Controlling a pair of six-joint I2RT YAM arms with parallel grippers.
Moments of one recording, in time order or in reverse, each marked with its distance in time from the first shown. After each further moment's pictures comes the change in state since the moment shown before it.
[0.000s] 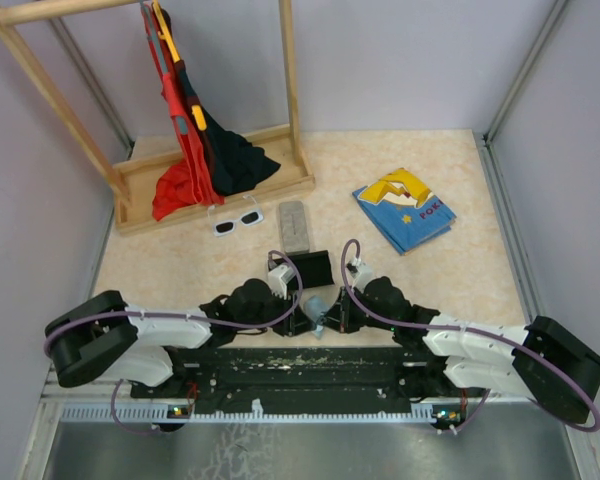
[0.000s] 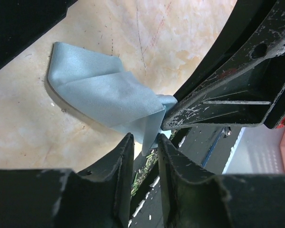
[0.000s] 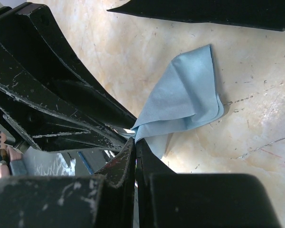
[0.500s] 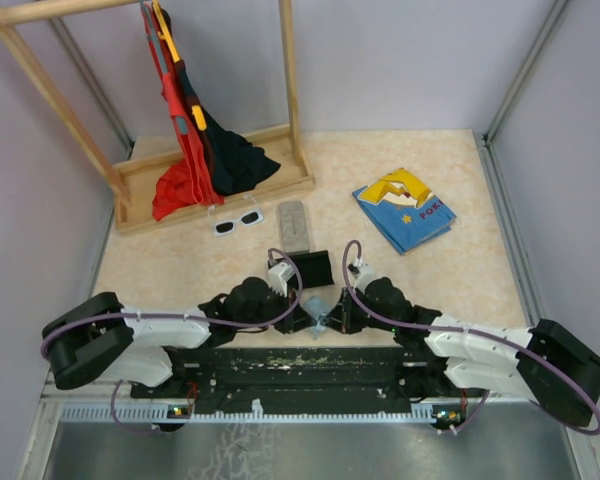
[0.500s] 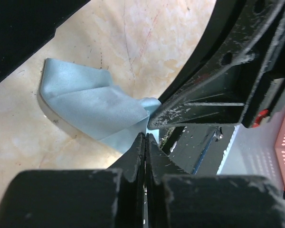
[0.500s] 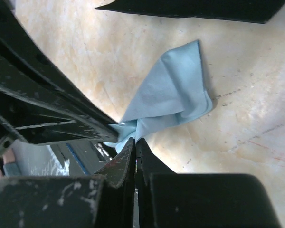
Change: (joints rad) left arm 0.000 -0.004 0.013 0.022 0.000 0.010; right arm 0.000 -0.011 0.000 -0.029 0.016 -0.002
